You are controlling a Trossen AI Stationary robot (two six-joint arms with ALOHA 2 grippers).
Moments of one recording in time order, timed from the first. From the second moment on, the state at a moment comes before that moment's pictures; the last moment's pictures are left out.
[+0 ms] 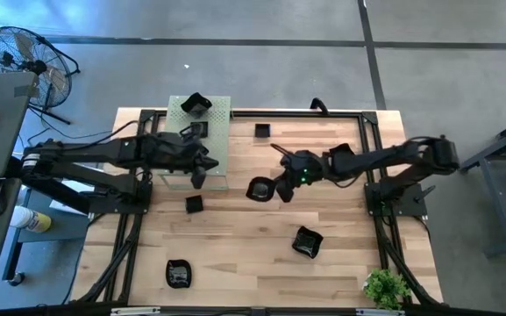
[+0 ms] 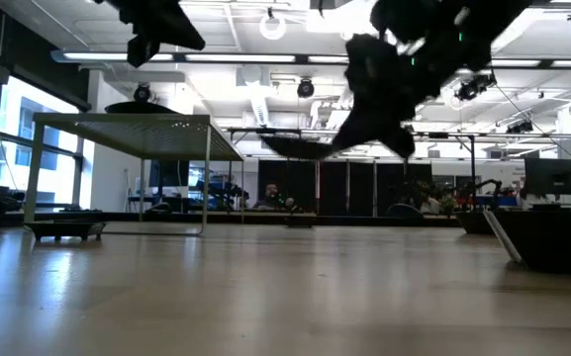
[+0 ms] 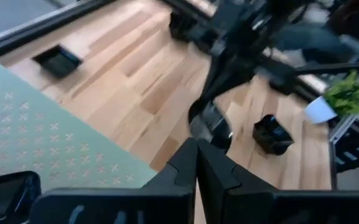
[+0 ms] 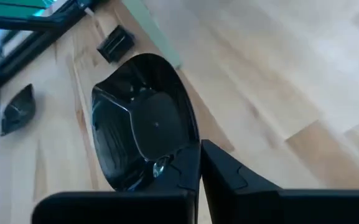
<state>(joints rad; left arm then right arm) 0.05 0.96 0.92 -0.46 -0.14 -0.54 -0.08 1.46 0.78 0.03 -0.03 0.60</state>
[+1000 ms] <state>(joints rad) 0.05 1.28 1.25 -0.51 -0.08 -0.55 0.06 1.44 1.29 -0.45 0.40 0.24</state>
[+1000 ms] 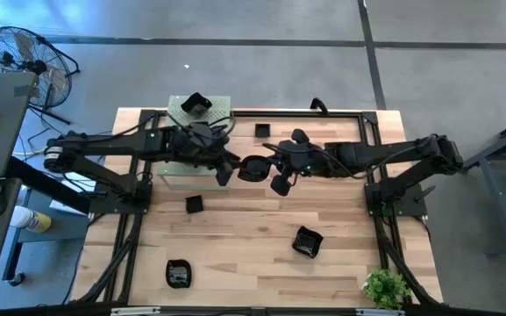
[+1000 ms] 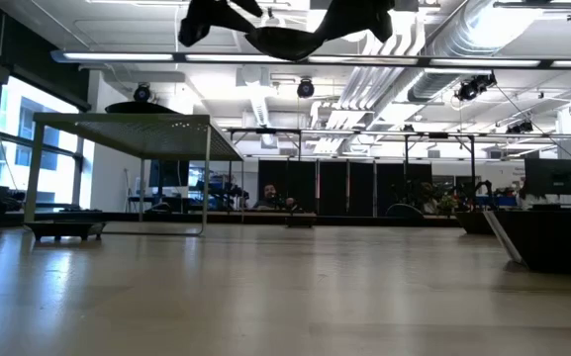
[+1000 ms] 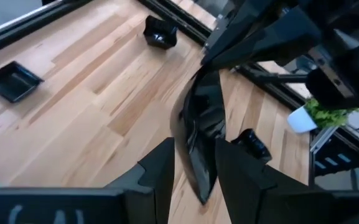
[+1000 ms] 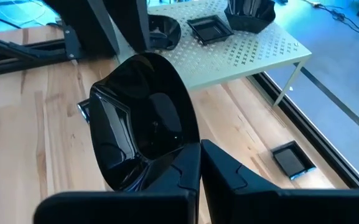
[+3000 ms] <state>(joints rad) 0.67 1.08 1.50 -1.30 0.32 0.12 0.06 1.44 1.29 -0.45 0.37 0.24</state>
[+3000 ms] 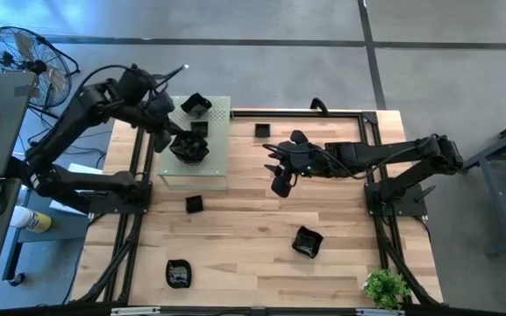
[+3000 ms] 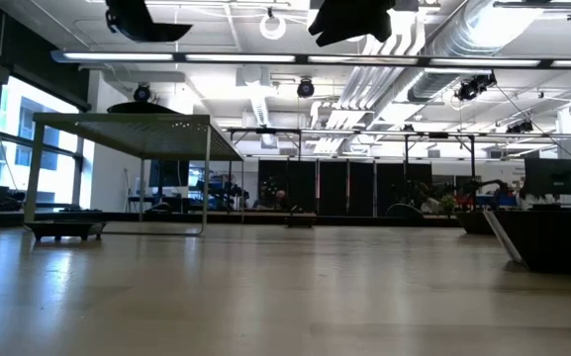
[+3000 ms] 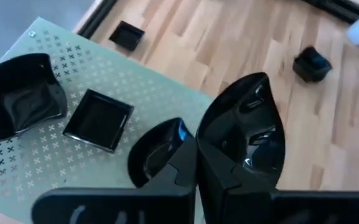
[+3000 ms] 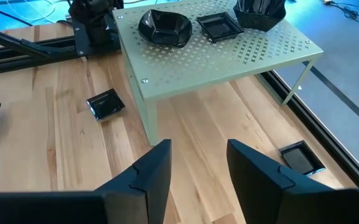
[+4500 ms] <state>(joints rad) 0.94 1.17 1.25 -1.23 0.49 0.34 0.06 1.44 1.29 -0.44 0.36 0.23</state>
